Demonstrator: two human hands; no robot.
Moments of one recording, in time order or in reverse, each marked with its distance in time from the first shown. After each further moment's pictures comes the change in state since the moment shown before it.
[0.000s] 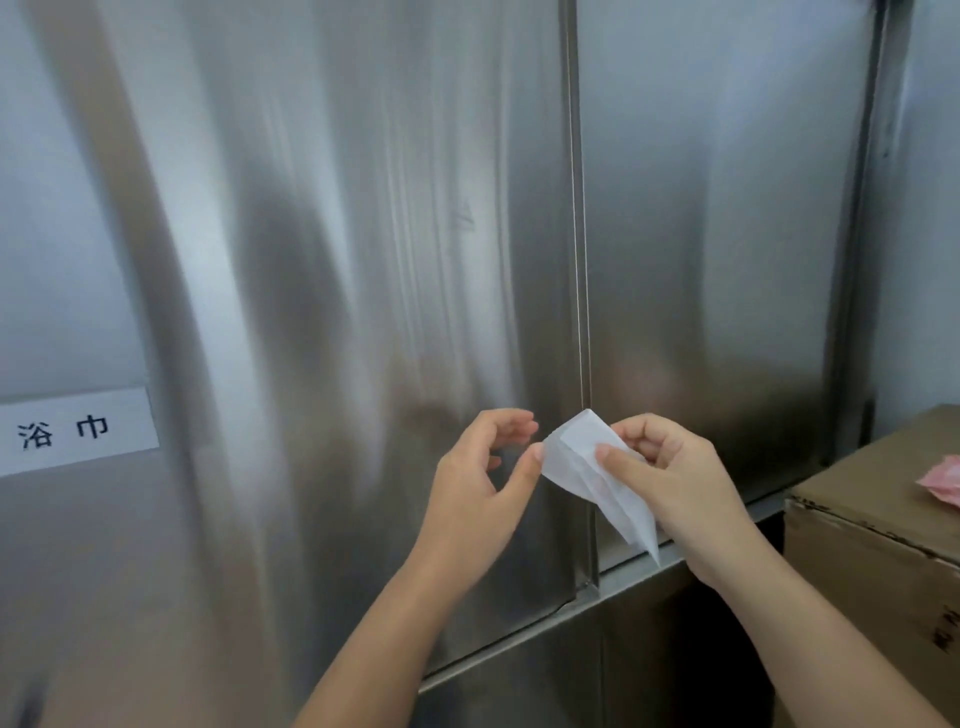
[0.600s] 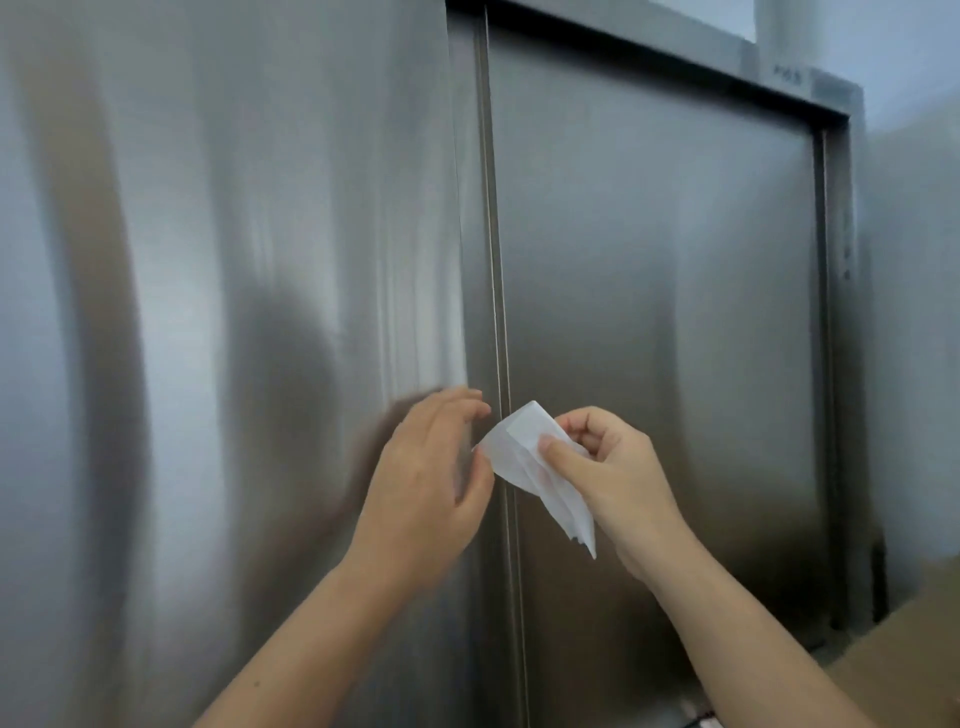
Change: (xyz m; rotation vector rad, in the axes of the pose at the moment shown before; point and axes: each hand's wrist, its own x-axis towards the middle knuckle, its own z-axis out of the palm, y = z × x) left_hand 0.144 0.002 0.051 0.532 0.192 0.446; right_hand 0.150 -0.014 -0.040 0.037 0.045 -0.202
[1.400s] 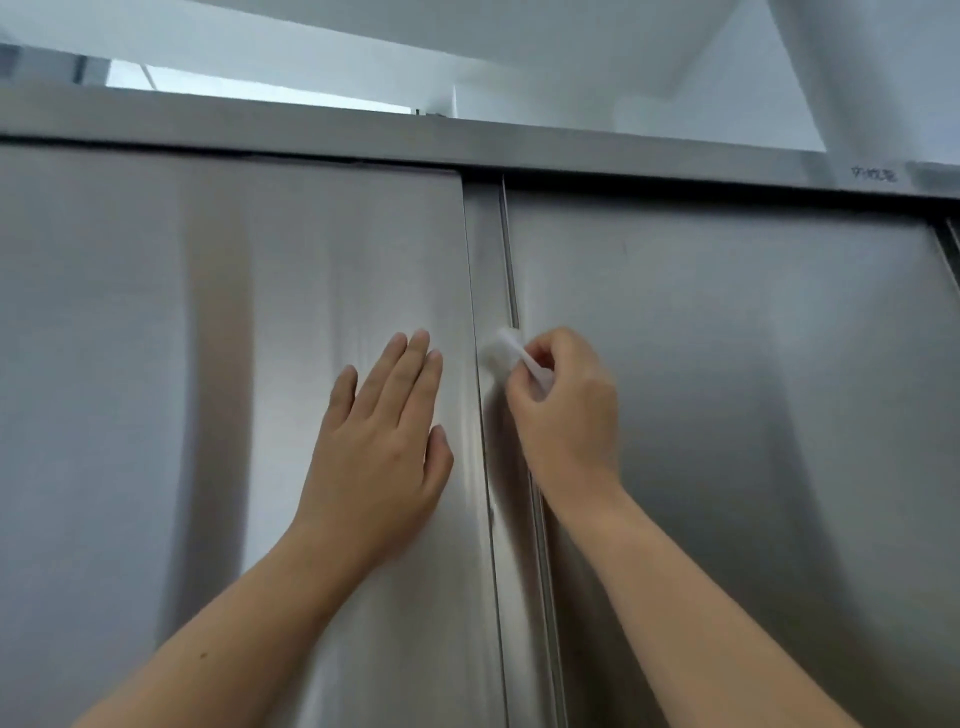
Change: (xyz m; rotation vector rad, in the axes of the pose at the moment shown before) left_hand 0.139 -0.042 -0.028 0.842 0.193 0.236; right_hand 0.162 -0.069 0.054 -0.061 0.437 -0.754
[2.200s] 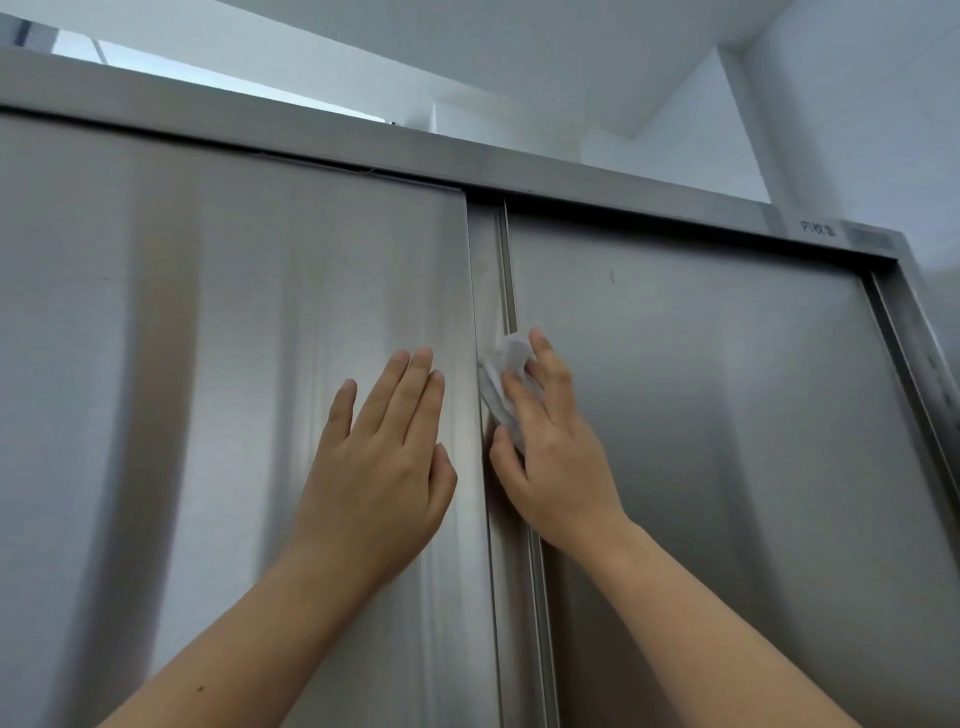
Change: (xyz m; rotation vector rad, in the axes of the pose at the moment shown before) left_hand -0.005 -0.003 0.003 0.004 0.022 0.014; right_hand -0.012 0.012 -0.008 -0.297 -0.420 -0.259
